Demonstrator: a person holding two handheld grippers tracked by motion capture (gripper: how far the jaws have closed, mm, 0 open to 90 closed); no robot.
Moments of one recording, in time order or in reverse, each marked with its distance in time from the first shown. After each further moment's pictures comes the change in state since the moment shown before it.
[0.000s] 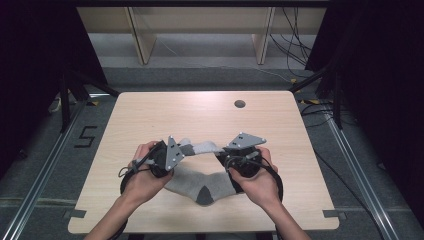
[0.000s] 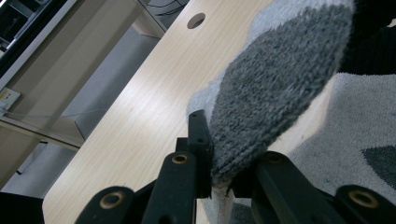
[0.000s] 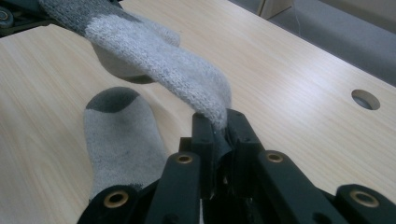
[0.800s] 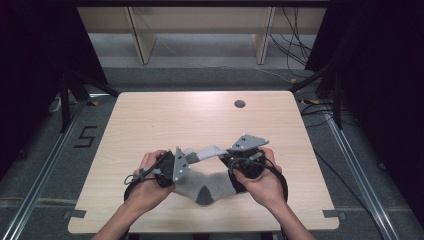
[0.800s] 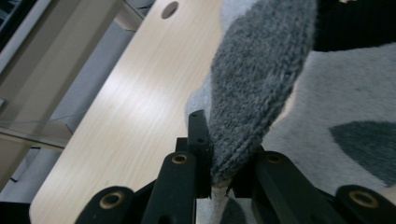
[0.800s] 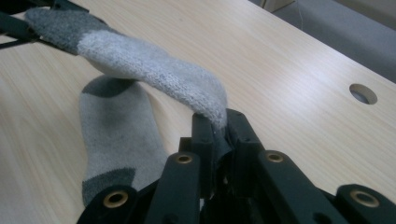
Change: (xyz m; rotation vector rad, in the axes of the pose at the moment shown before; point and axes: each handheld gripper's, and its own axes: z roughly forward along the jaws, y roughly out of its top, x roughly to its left) left arm -0.028 -0.004 0.004 0.055 -0.061 0.085; right arm -0.006 -0.007 -0.004 0.035 0.008 -0.022
